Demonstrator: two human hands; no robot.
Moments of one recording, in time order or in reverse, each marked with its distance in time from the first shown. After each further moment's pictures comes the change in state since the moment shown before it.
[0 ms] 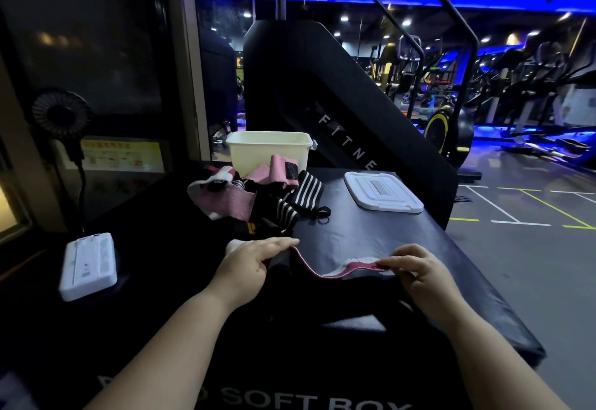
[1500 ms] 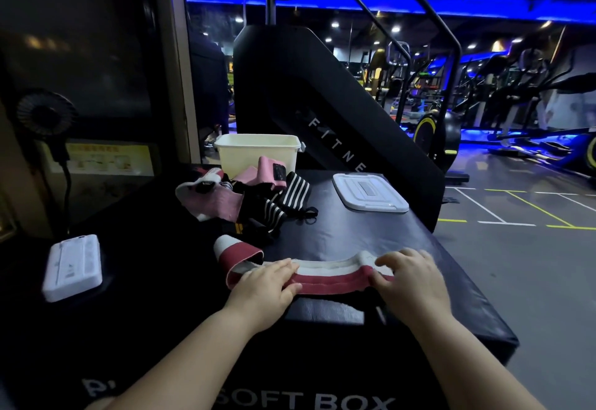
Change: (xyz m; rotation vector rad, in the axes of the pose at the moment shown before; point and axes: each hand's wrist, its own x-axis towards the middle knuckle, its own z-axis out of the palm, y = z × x) left_hand -0.017 0.032 0.048 0.408 -0.342 -0.160; right_hand -0.013 -0.053 -0.018 -0.484 -0.065 0.315
